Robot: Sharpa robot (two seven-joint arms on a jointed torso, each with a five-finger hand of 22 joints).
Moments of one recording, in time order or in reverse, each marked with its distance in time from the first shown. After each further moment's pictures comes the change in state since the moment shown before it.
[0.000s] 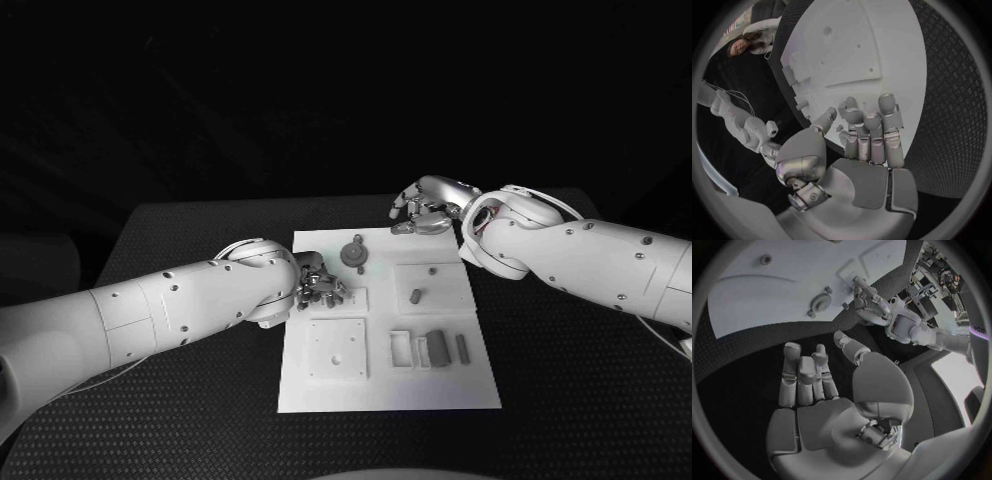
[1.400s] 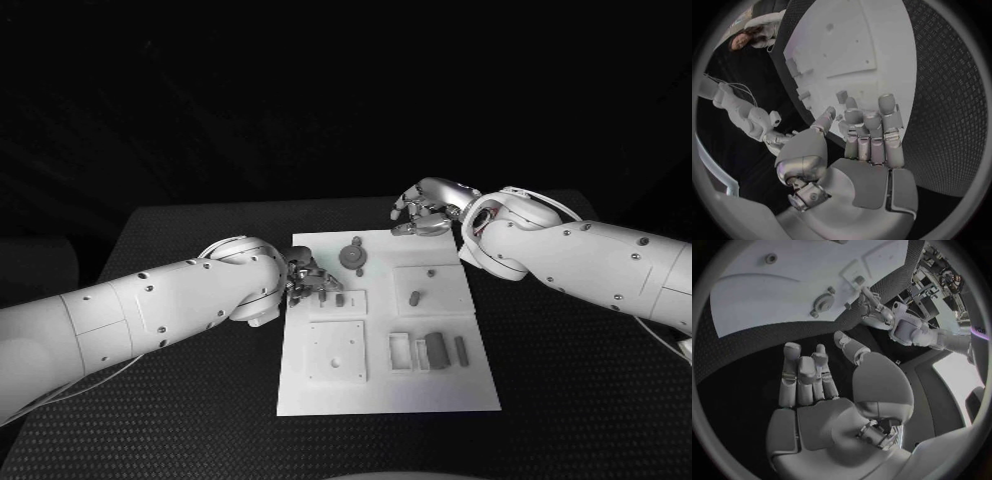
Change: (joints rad) left arm -0.001 -0.067 0.047 0.053 0.012 -0.024 0.005; left_hand -0.009 0.057 -0.081 -0.076 0.000 -0.003 -0.003 -0.011 0.018 0.000 0.000 0.004 0.002 -0.005 -0.005 0.015 -0.008 0.000 -0.008 -0.007 0.000 0.000; right arm -0.001 0.002 0.000 -0.018 0.001 0.001 0.001; right_hand 0.000 0.000 -0.003 0.003 0.000 0.001 0.001 0.000 -0.001 0.000 0.000 0.000 -0.001 0.000 0.000 0.000 0.000 0.000 -0.002 0.002 0.000 0.000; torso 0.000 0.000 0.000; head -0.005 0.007
